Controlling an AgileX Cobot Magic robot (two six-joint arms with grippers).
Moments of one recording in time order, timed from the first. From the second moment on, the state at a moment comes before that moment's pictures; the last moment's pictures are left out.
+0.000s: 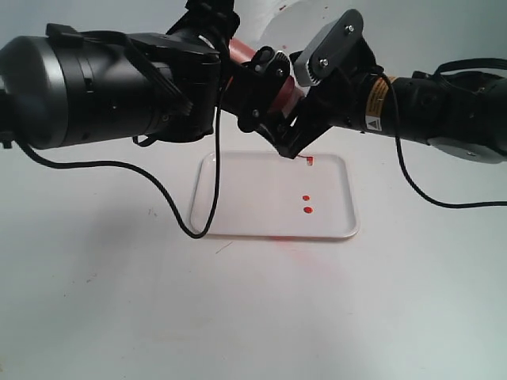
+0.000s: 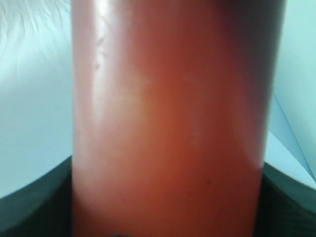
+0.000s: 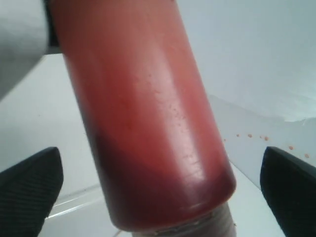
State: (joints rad) left arm -0.78 1.86 -1.39 1.45 0.80 0.34; right arm 0.35 1.79 -1.04 -0.94 -0.59 0.39
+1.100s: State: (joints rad) left arm -0.78 1.87 -1.39 1.45 0.81 0.36; right arm 0.37 1.85 -1.05 -0.88 -0.62 0.06
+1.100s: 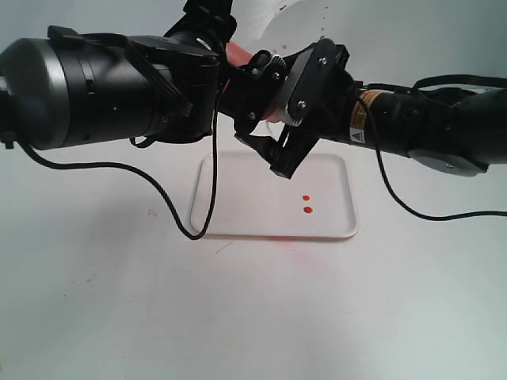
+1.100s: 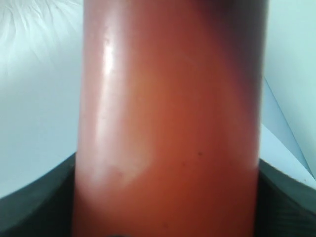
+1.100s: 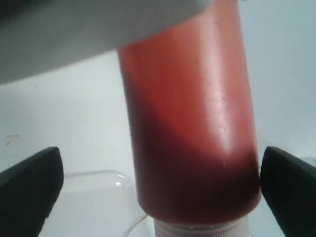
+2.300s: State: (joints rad) left arm -0.77 1.87 -1.39 1.46 0.81 0.35; right arm 0.43 1.94 -1.05 -0.45 -0.81 -0.30
